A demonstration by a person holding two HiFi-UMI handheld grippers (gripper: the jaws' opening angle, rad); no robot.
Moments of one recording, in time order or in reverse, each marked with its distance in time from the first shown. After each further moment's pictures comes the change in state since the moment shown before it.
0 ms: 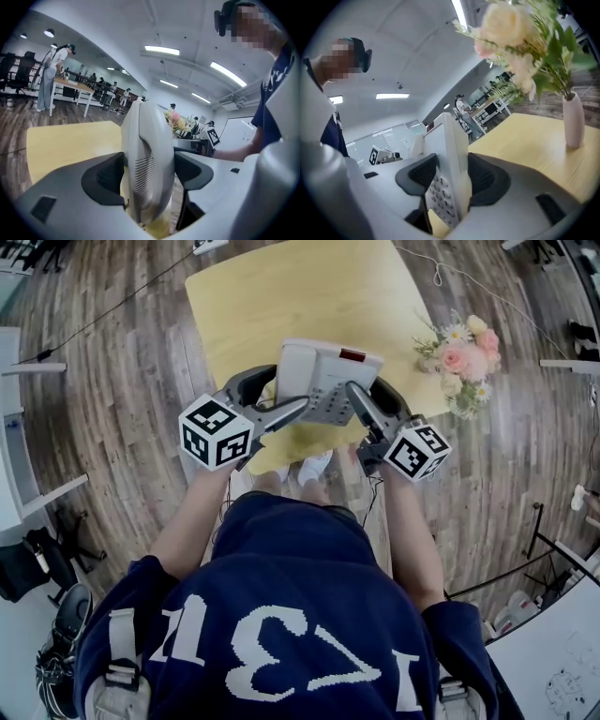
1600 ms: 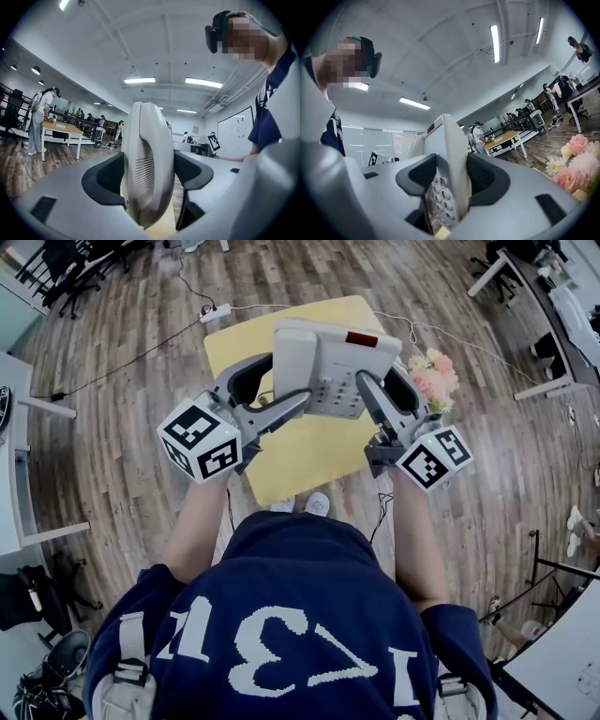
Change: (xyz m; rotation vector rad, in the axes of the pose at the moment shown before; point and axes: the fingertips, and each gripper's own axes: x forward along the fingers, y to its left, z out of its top) left arm -0.088 -0.069 0.163 0.279 -0.341 -0.041; right arm -0.020 0.144 0.156 -0.315 -0.282 0.103
